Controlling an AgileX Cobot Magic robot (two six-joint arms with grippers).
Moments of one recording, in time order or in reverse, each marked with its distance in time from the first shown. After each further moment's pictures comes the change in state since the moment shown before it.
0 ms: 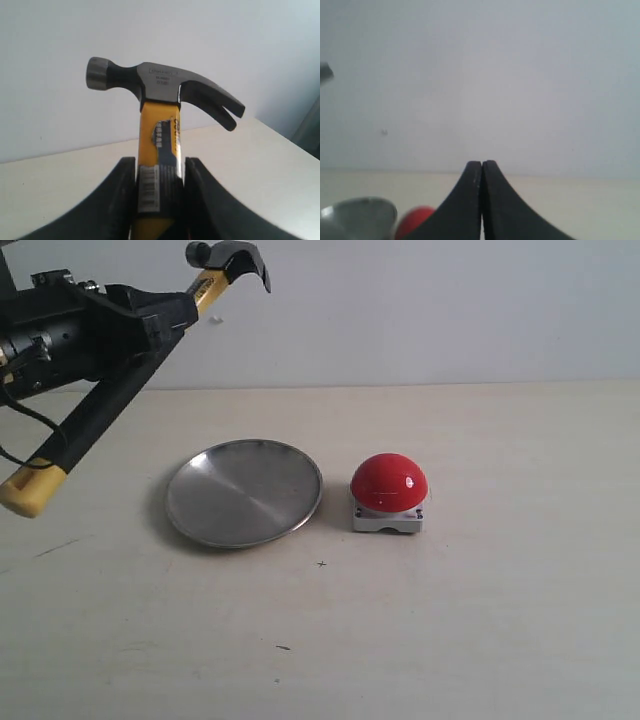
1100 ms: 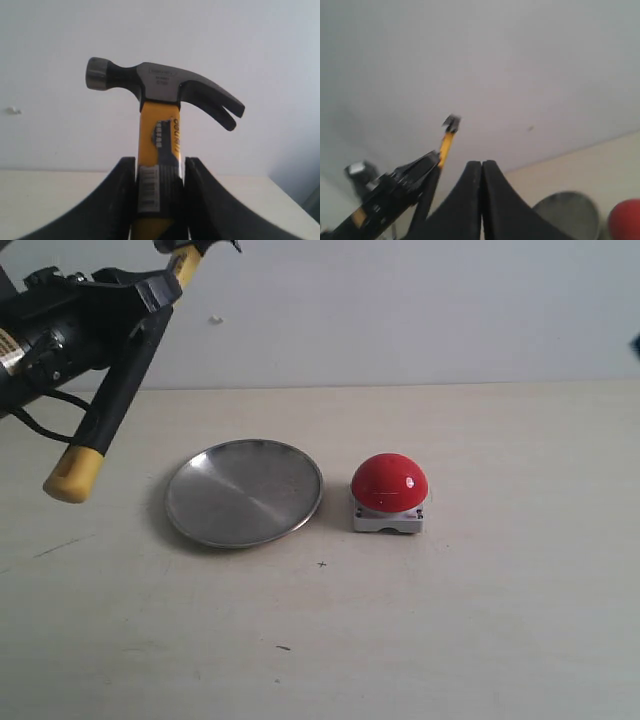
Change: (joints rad) left arm -0.020 0.097 0.002 -0.385 -0.113 0.154; right arm 0.000 0.698 -0.273 -0.680 -0.504 1.308
